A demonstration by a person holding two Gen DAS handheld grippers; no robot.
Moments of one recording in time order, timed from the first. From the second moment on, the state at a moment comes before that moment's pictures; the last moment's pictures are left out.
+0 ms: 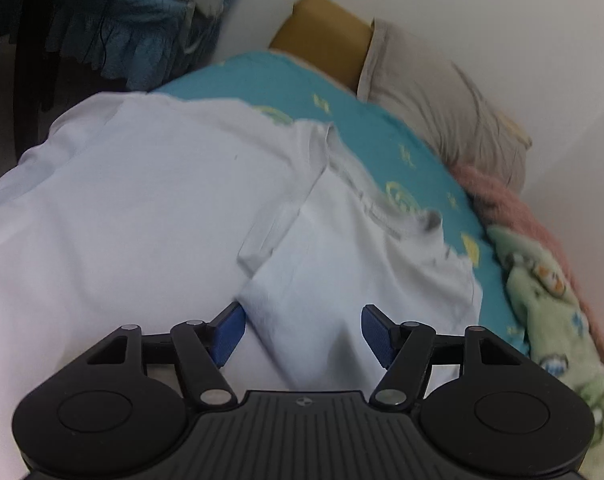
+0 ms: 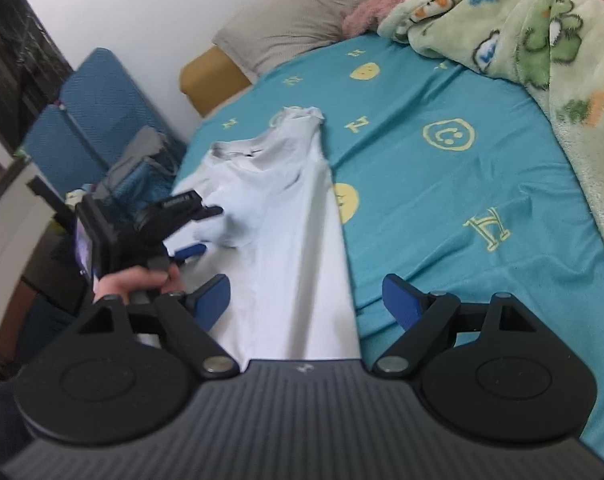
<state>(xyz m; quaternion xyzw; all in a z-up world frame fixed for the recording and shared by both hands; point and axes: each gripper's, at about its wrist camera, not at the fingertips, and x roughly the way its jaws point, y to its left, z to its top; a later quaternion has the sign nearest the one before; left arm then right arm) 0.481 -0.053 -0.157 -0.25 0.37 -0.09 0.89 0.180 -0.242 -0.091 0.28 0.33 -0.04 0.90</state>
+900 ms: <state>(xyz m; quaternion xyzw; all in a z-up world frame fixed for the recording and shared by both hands) 0.259 -0.041 -0.056 -0.02 0.31 -0.16 0.94 0.173 -0.194 -0.076 0.15 0.28 -0.01 0.95</state>
